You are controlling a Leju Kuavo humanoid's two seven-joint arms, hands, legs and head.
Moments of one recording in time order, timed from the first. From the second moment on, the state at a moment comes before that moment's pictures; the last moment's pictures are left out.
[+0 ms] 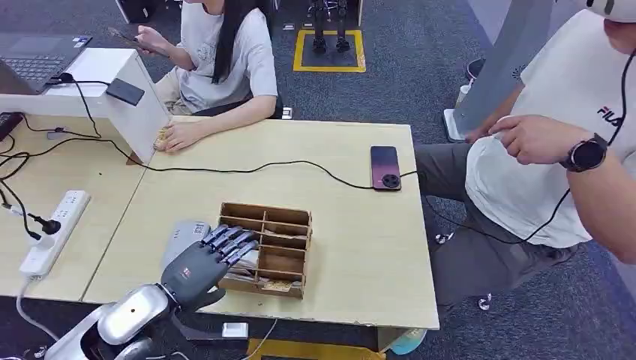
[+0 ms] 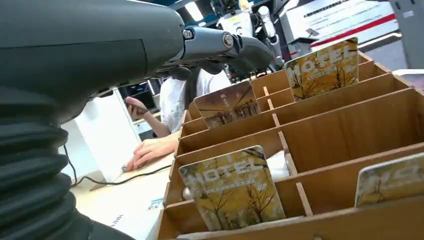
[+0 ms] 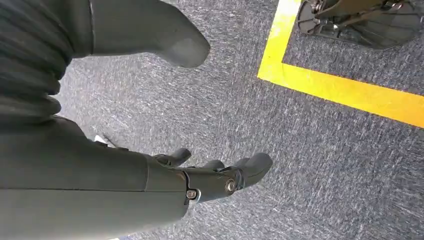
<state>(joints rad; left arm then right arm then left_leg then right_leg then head) -0.05 0.53 -0.57 -1.80 -1.15 -0.03 -0.05 -0.05 0.09 -1.00 -0.25 1.57 -0.09 -0.10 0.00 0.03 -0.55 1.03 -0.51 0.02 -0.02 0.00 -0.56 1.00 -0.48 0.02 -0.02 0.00</state>
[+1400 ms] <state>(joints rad) -0.04 0.61 -0.56 -1.79 -1.09 -0.07 -0.07 -0.05 0.09 -1.00 -0.25 1.57 -0.08 -0.10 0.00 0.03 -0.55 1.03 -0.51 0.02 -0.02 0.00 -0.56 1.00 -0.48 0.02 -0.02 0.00</state>
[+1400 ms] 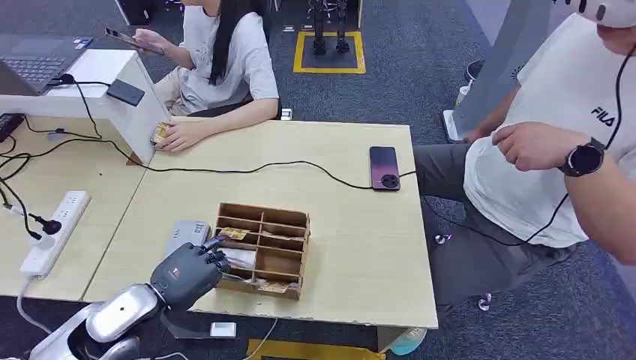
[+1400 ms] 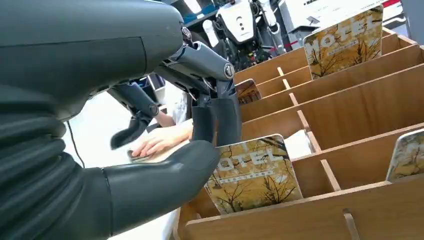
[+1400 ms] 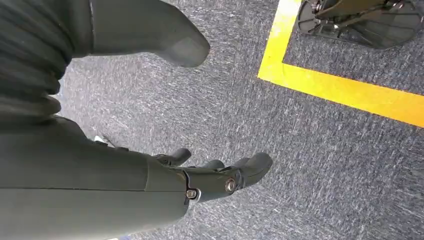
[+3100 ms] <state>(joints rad) 0.02 0.69 -0.43 -1.92 -0.98 -0.06 -0.12 -0.05 0.09 -1.00 -0.25 1.57 -0.09 -0.10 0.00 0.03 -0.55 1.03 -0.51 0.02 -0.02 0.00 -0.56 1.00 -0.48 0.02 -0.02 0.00</state>
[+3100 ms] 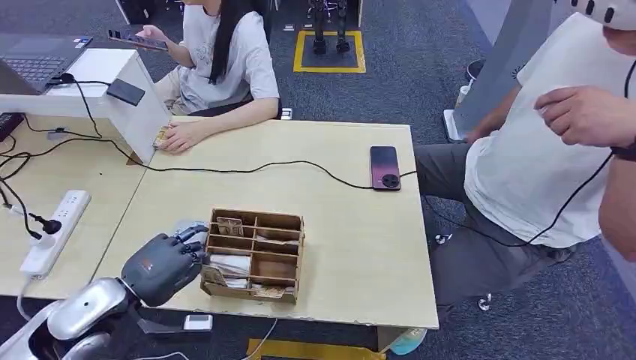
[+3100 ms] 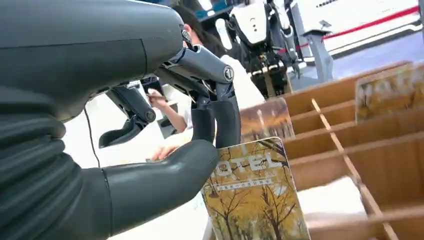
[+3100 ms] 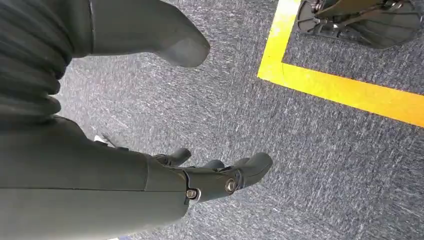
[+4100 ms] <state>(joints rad) -0.04 0.77 -0.33 -2.02 -0.93 -0.11 -0.16 -0.05 0.09 -1.00 -0.25 1.57 -0.09 -0.10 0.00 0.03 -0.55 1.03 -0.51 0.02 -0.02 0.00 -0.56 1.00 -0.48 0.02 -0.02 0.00</state>
